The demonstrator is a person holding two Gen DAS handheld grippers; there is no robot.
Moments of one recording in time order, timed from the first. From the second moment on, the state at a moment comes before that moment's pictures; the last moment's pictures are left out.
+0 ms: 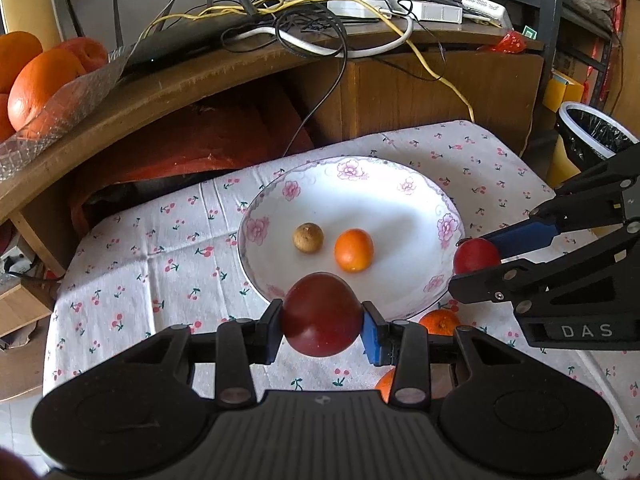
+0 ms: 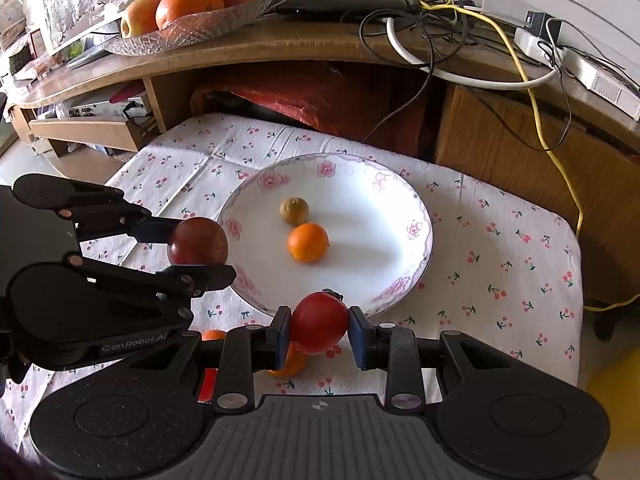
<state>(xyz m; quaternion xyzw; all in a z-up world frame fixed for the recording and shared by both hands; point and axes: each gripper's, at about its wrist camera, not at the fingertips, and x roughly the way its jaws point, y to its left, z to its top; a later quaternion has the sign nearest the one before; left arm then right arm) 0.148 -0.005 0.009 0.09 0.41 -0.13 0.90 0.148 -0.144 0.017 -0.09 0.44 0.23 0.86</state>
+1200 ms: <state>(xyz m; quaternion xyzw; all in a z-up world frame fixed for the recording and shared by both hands) 0.175 -0.013 -0.003 0.09 0.42 -0.11 0.90 0.176 -0.140 0.003 -0.08 0.45 0.21 0.86</state>
